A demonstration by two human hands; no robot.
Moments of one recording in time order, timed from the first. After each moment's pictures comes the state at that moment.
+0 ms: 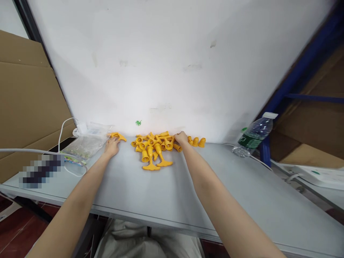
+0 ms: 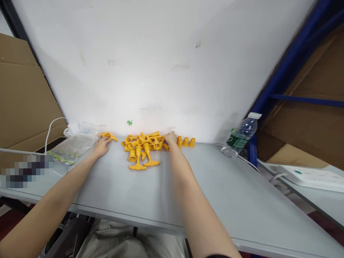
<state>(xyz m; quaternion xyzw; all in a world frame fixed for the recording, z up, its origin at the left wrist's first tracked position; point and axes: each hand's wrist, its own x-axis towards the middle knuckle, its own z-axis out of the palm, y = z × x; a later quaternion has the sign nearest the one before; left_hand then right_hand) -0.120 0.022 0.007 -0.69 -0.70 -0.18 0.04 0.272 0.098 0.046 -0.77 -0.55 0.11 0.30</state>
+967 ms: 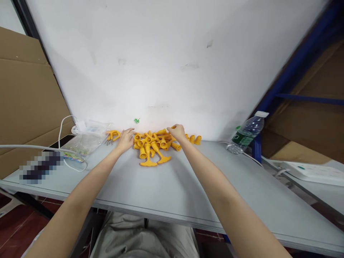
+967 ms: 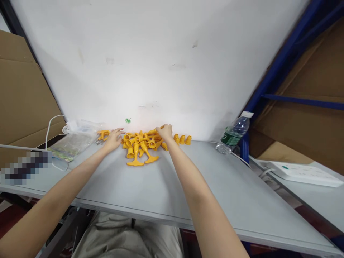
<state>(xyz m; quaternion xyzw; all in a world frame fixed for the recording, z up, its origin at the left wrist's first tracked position) -0.033 0.001 0.052 -0.75 -0.53 -0.39 0.03 0.254 0.055 0.087 -0.66 -0.60 0.11 0.44</state>
